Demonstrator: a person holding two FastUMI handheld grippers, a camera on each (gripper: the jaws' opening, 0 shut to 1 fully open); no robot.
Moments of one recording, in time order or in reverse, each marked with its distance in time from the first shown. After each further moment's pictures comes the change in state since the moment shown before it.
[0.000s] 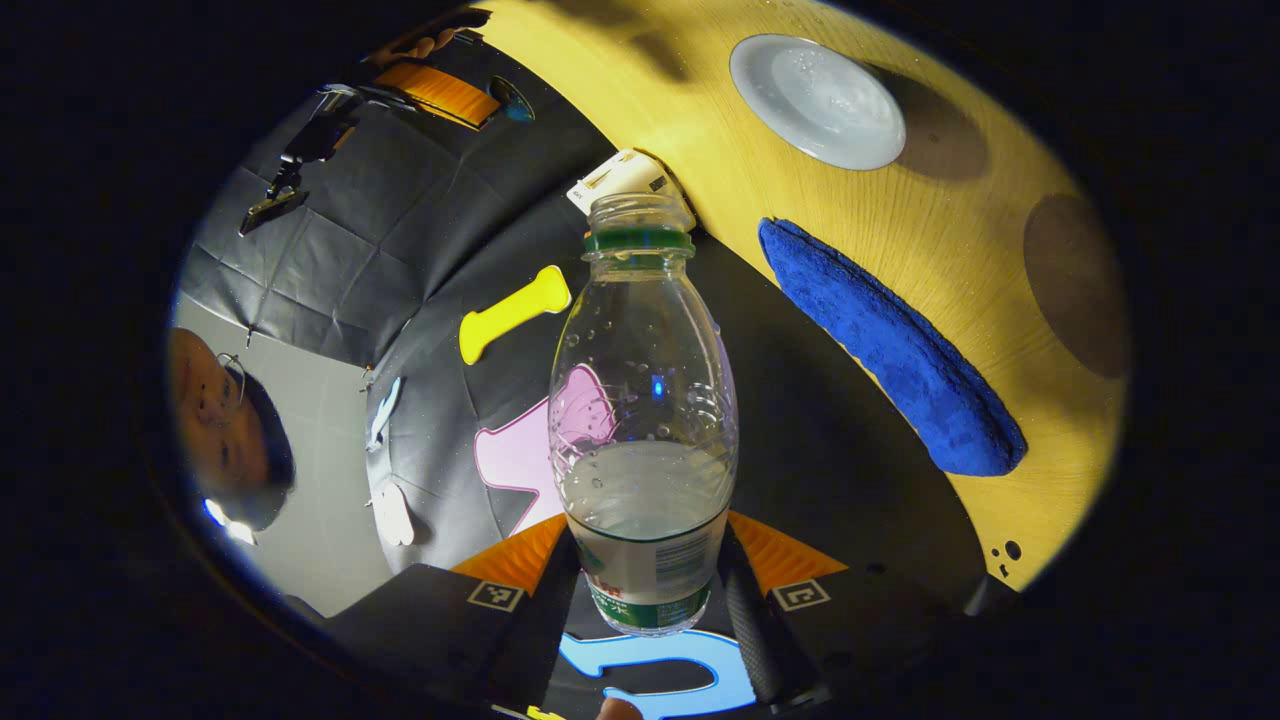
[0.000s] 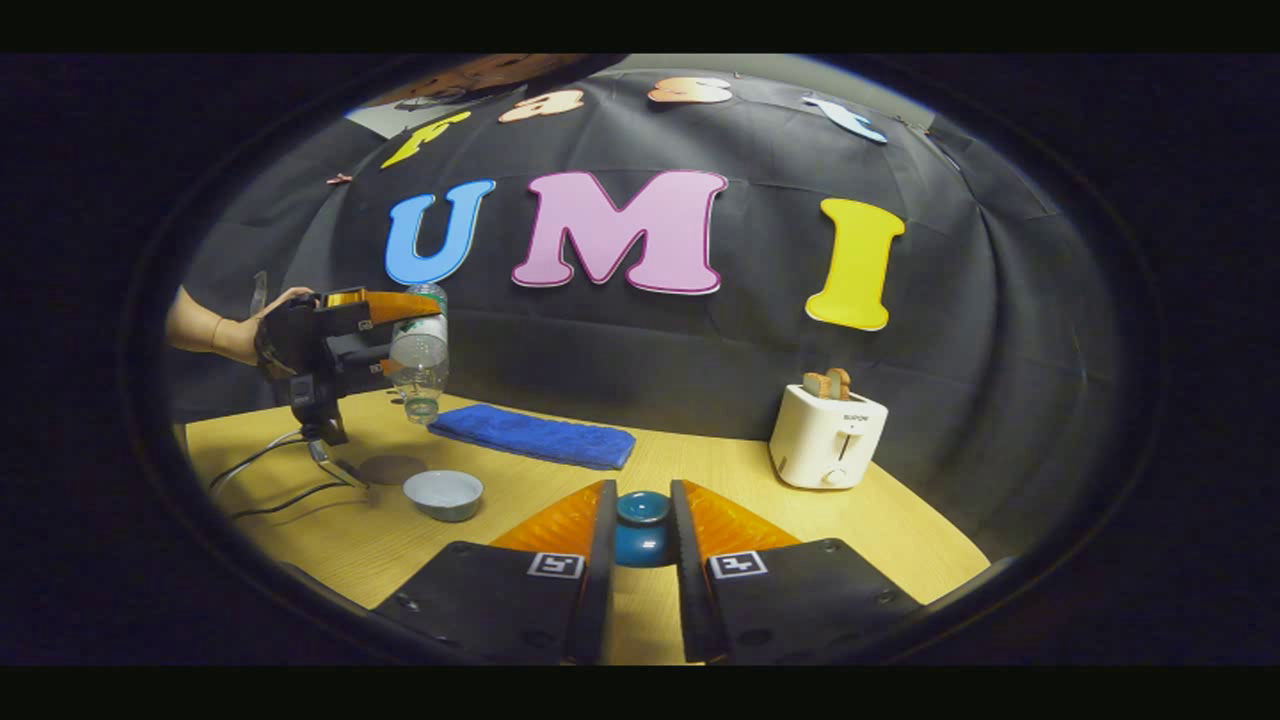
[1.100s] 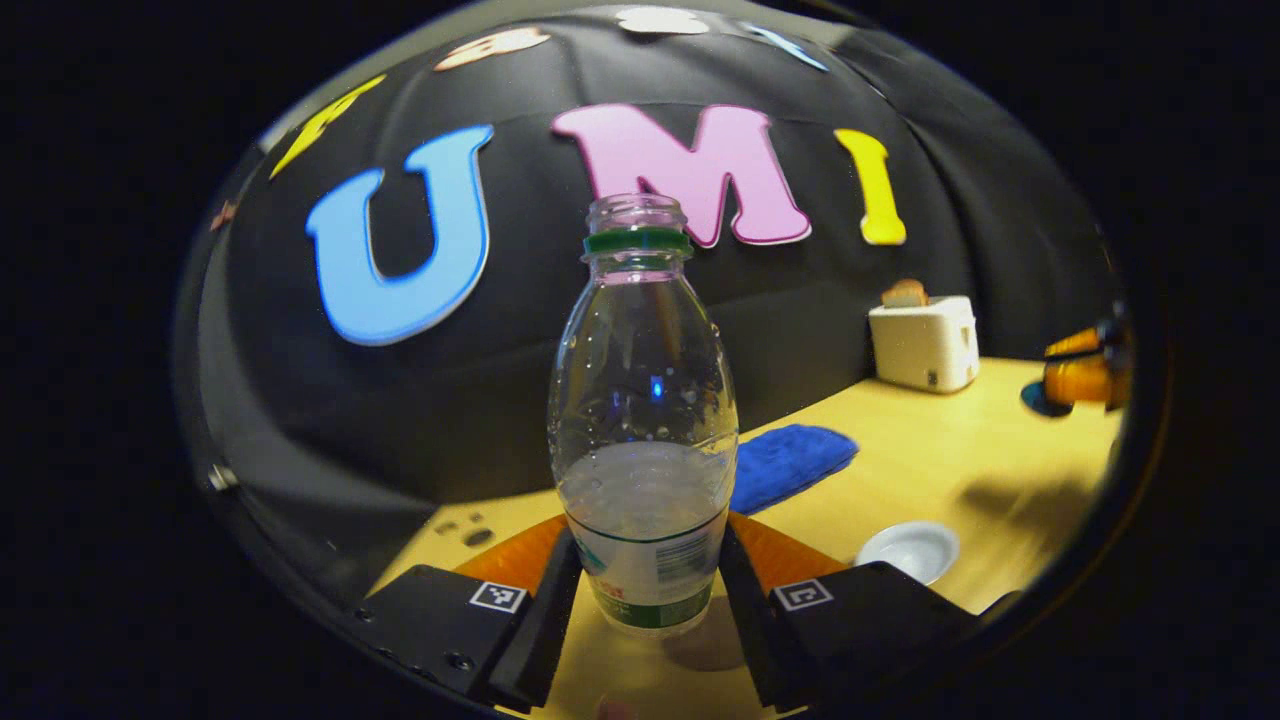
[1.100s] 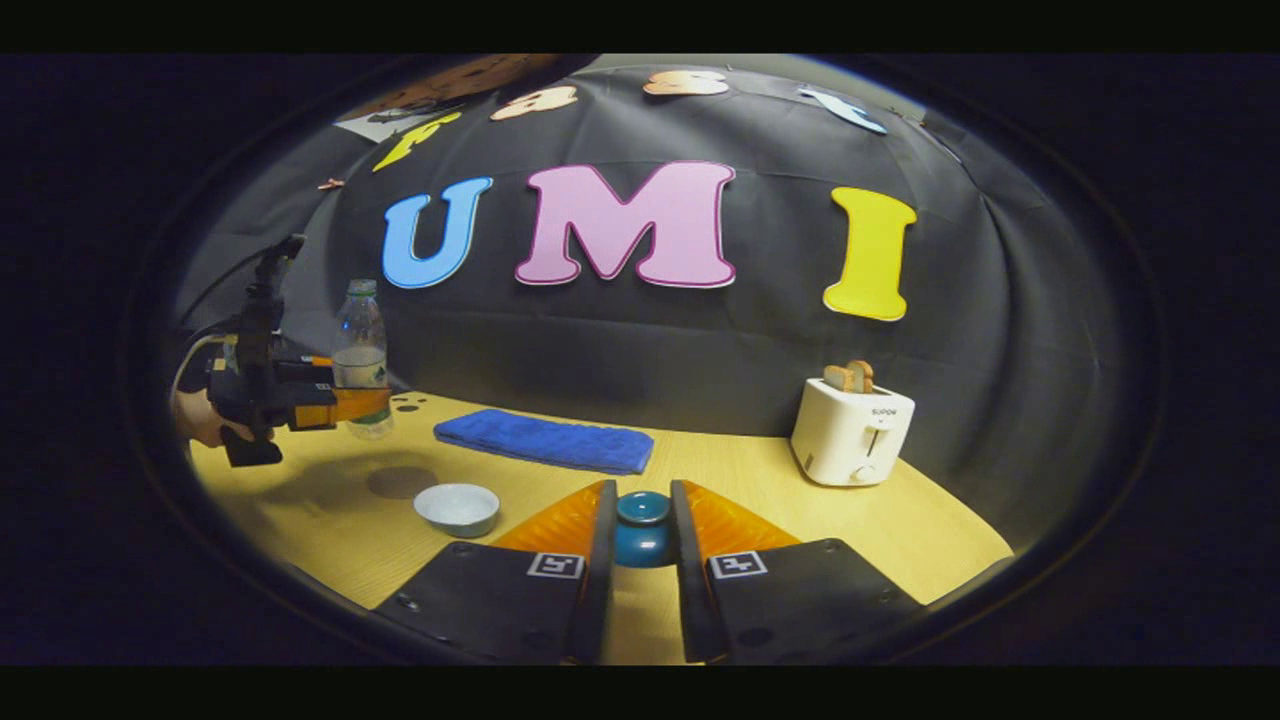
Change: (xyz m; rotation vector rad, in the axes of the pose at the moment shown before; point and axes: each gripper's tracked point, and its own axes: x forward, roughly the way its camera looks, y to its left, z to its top) left arm -0.063 -0.049 0.023 -2.022 0.546 -0.266; right arm 0.025 0.025 0.001 0.040 0.011 0.021
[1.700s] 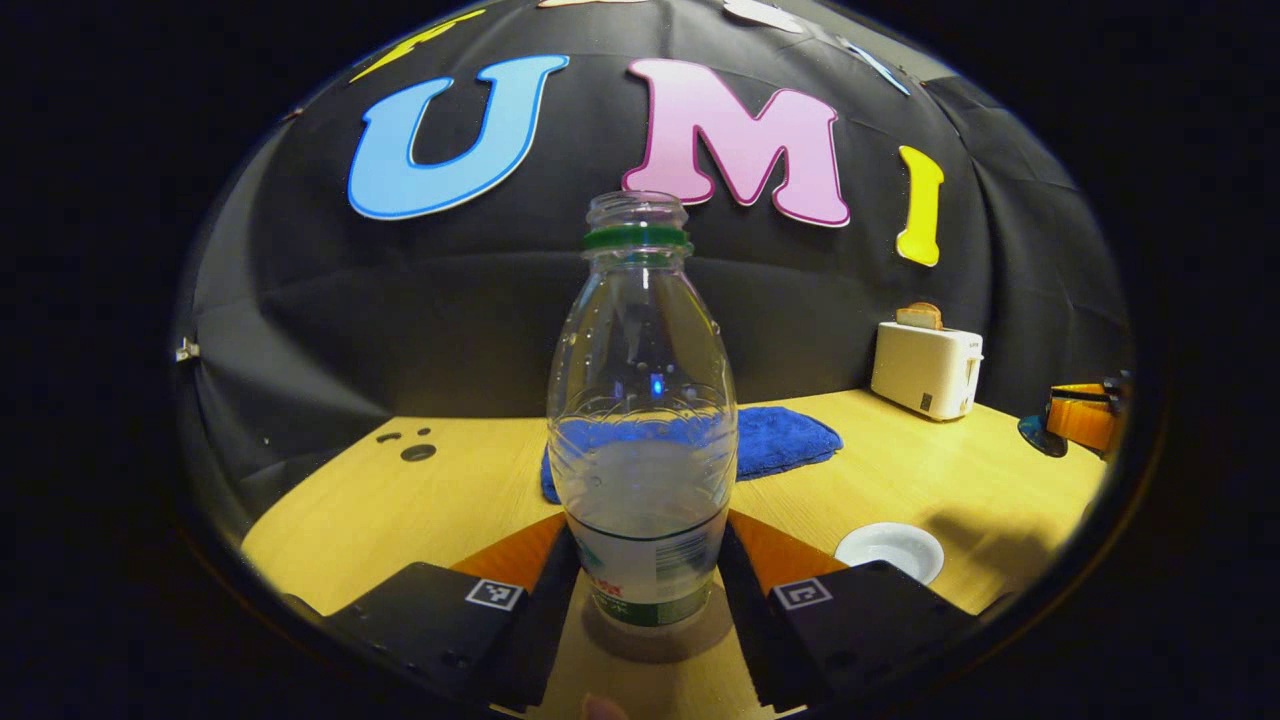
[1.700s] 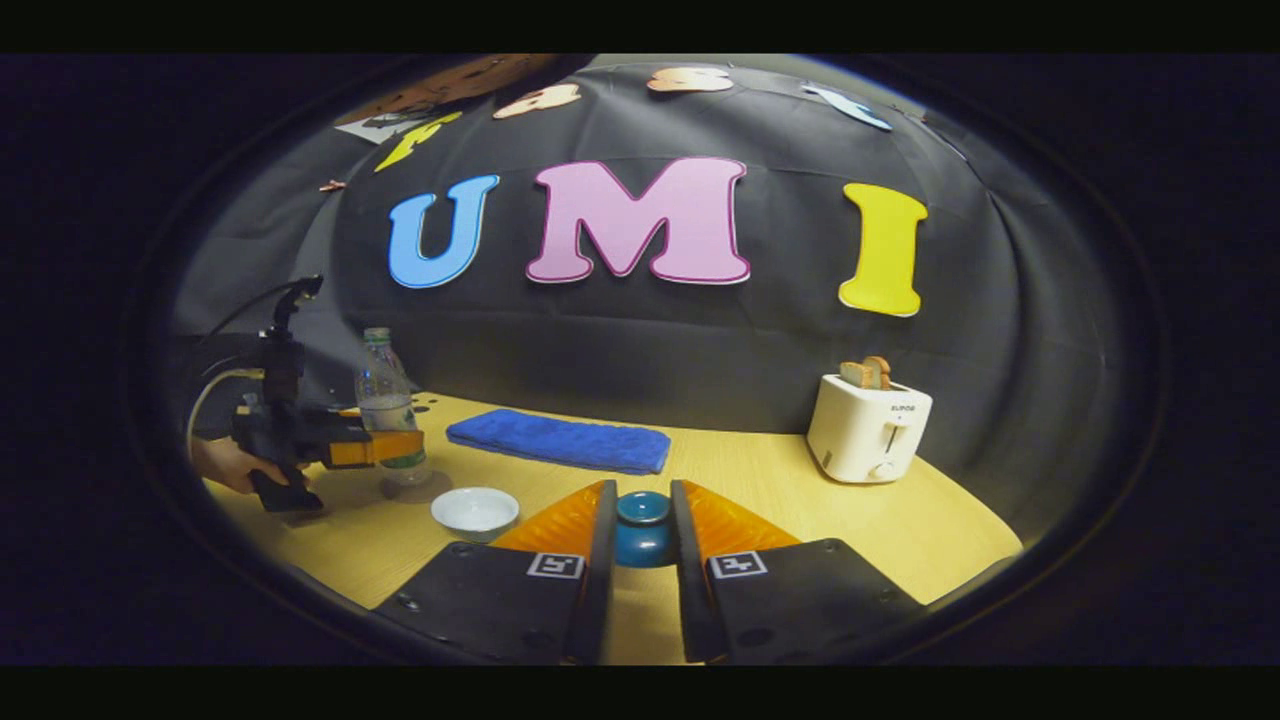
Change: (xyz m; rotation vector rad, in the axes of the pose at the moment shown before) left arm 0.029 -0.013 -0.049 -0.177 0.071 -0.001; right arm 0.006 0.018 0.000 0.017 0.014 0.024
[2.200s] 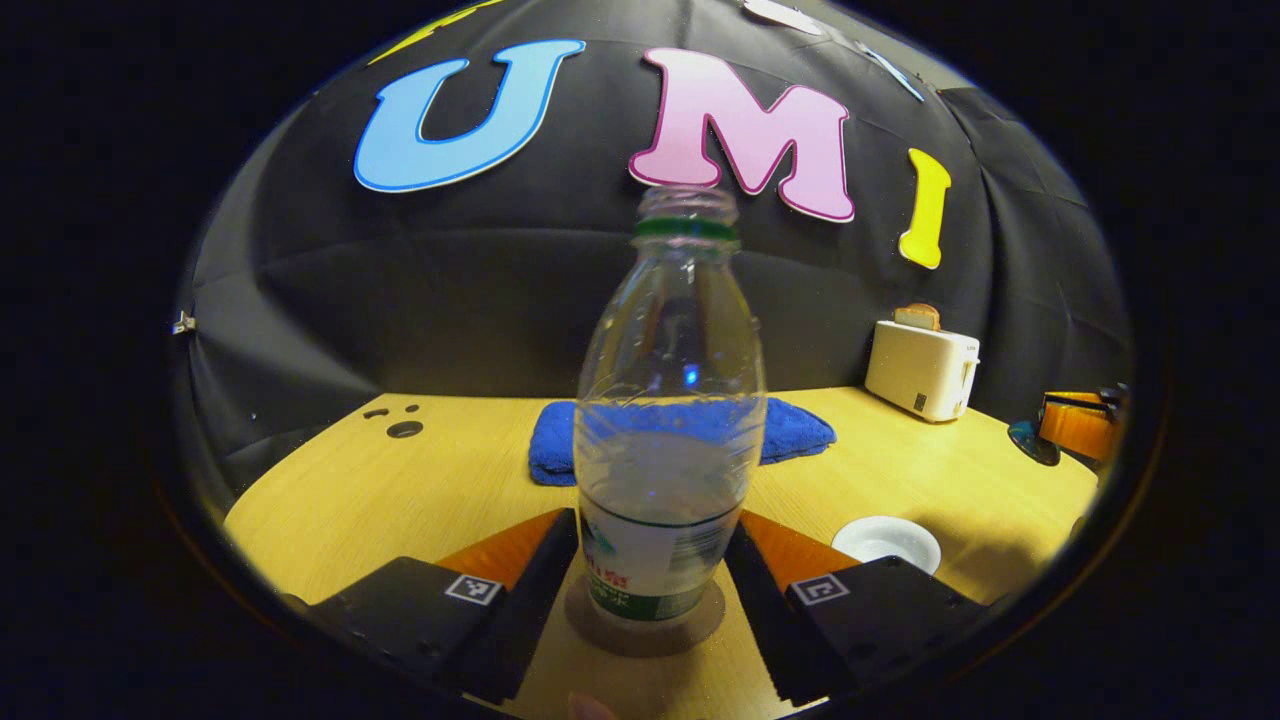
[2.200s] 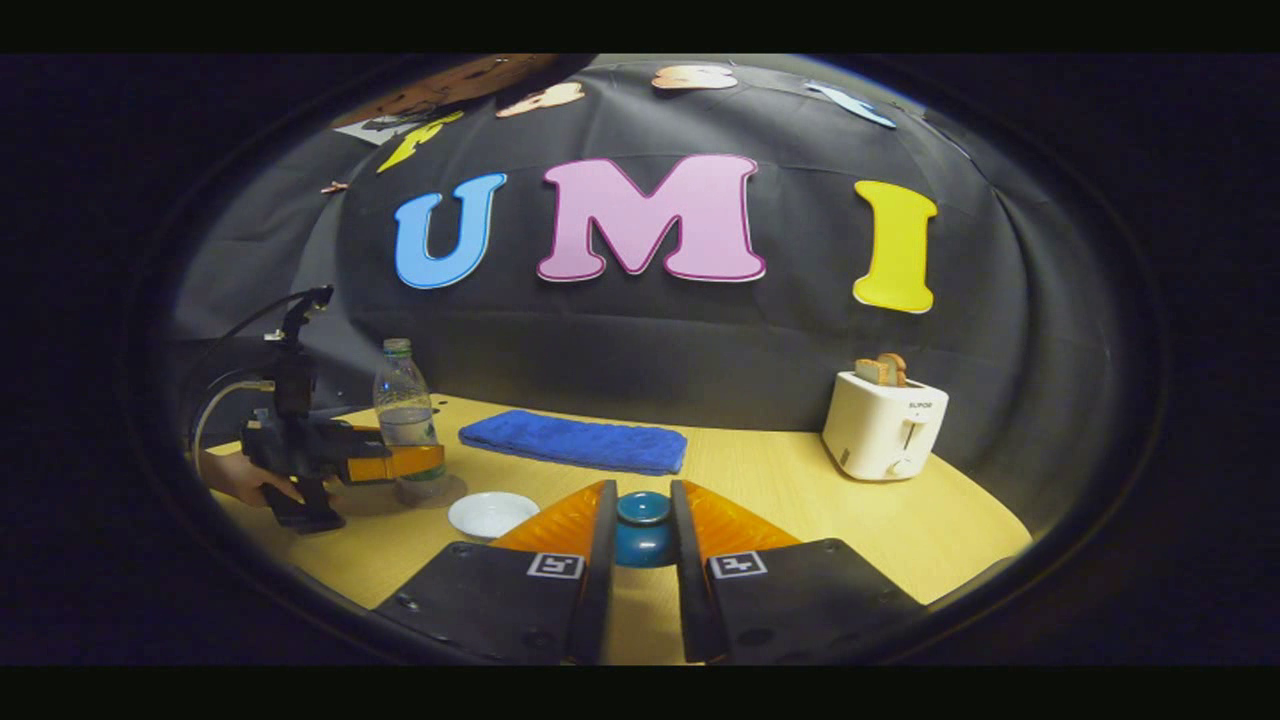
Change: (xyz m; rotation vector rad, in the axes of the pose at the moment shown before) left arm 0.001 -0.006 -0.017 -0.026 0.040 -0.026; right arm 0.007 0.019 -0.001 0.018 0.005 0.024
